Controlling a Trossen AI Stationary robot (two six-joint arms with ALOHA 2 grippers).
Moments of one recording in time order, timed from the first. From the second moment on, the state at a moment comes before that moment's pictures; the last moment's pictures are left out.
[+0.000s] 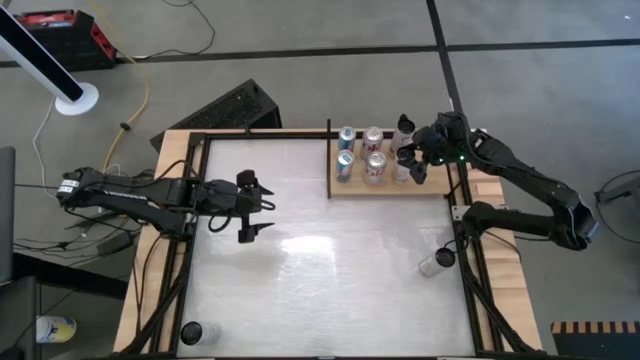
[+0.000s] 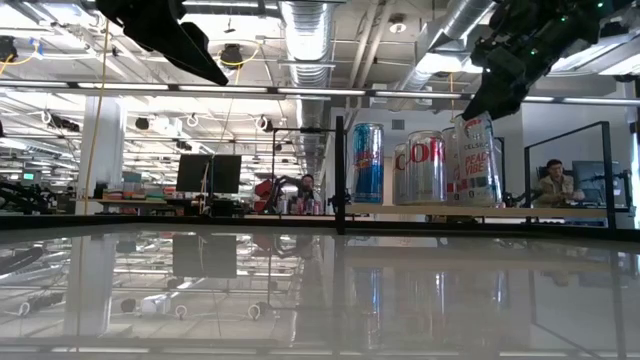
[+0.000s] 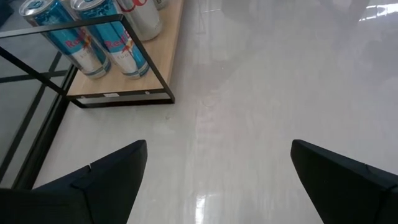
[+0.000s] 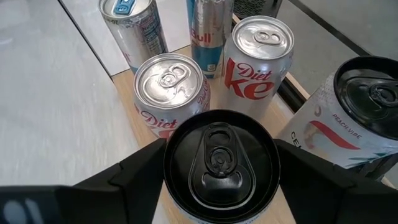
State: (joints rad) left arm -0.07 0.96 0.80 -0.40 -0.25 0.08; right arm -0.79 0.91 0.81 -0.60 -0.23 -0.19
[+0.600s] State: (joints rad) left arm -0.07 0.96 0.80 -0.40 -0.25 0.09; right arm -0.79 0.91 0.92 -0.62 -0.23 -0.19
